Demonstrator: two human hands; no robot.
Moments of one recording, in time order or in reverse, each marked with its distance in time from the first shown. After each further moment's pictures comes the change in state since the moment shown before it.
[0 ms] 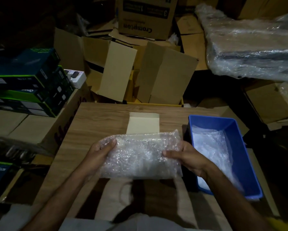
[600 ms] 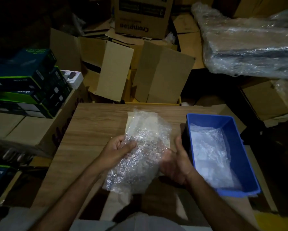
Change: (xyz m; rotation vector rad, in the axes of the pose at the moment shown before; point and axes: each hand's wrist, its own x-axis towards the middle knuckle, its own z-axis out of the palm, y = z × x) left_hand -0.001 0.024 0.051 0.117 -0.141 0.063; right_hand 0.009 0.026 0.048 0.708 -0.163 0.036
